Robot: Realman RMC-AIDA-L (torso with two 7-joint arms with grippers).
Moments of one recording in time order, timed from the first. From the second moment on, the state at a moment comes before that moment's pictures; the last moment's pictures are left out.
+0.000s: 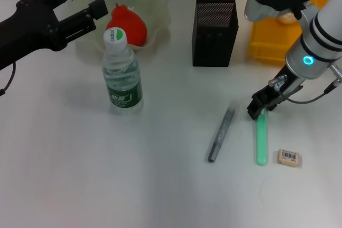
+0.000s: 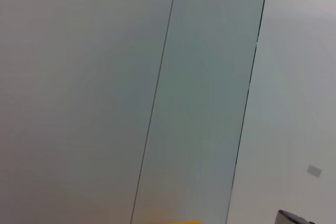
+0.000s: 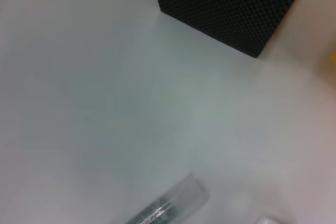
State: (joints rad) left arm -0.13 -2.07 1.18 1.11 1.24 1.32 -1.48; right arm 0.91 2.08 -1.32 -0.79 -2.74 -1.40 2.84
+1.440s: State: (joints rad) left arm -0.12 -2.07 1.18 1.11 1.23 1.33 -1.48; right arm 0.84 2.08 -1.30 -0.87 -2.69 -1.38 2.82
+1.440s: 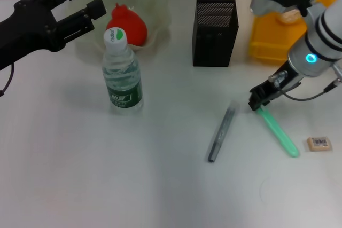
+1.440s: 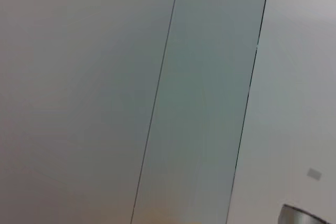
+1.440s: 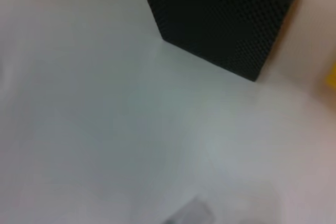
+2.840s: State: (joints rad) left arm -0.10 -2.07 1.21 0.97 1.07 1.43 -1.39; right arm 0.62 2.08 -0.69 -0.50 -1.34 -1.32 1.29
